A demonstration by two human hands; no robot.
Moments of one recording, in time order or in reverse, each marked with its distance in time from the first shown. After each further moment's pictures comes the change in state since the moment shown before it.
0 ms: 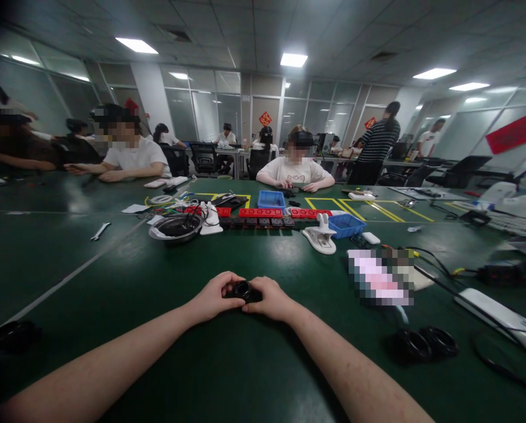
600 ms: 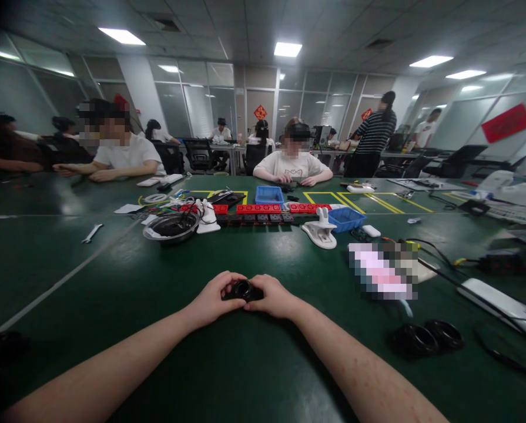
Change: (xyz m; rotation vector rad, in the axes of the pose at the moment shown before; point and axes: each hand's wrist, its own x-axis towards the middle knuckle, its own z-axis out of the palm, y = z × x) left_hand 0.000 0.001 0.002 0.011 0.003 -0.004; right_hand 0.002 0.002 -0.004 0.029 -0.034 0.007
